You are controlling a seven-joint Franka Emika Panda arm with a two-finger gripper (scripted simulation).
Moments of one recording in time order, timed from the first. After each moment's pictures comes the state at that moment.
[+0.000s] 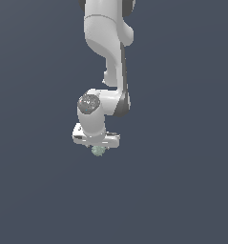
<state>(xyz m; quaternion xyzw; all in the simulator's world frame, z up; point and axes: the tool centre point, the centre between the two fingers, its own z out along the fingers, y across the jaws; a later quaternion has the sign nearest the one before) 0.022 -0.076 0.062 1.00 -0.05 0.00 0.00</state>
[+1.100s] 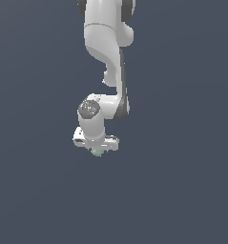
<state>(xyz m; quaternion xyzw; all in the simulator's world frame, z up) 0.025 -0.077 0.041 1.00 -0.05 0.00 0.00</state>
